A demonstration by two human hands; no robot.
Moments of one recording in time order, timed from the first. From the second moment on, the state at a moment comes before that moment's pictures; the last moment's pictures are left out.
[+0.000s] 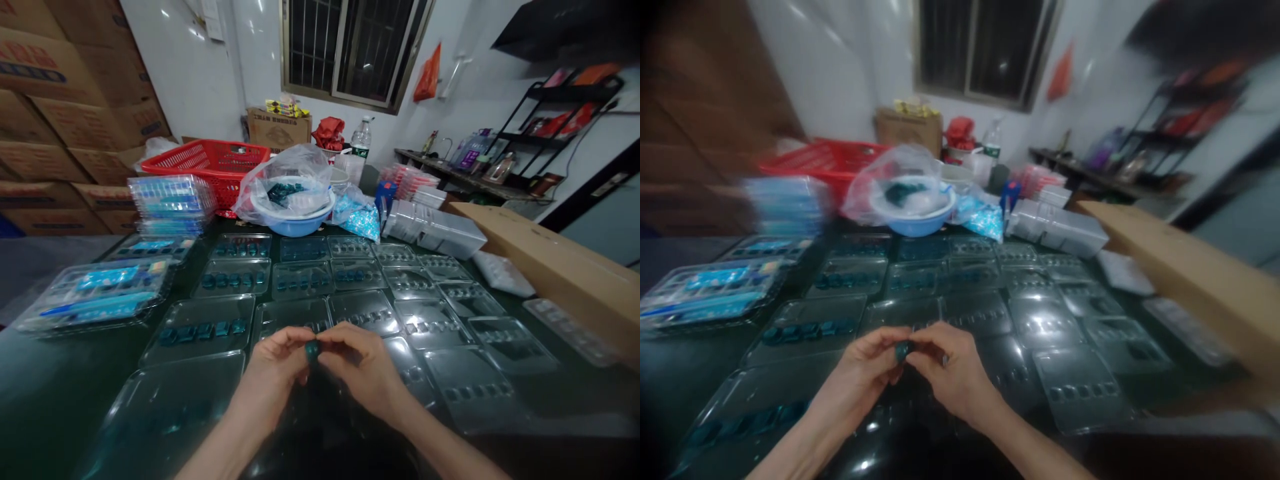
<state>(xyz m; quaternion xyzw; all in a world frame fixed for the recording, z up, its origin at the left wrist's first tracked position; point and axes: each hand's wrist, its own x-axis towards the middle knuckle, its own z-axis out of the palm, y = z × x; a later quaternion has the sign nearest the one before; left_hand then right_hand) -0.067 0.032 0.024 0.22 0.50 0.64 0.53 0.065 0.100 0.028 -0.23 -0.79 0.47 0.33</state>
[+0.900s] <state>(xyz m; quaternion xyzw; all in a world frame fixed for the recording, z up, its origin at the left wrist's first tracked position) -0.119 0.049 0.025 0.30 0.69 0.53 0.39 0.084 0.317 -0.032 -0.41 -0.90 0.06 0.15</state>
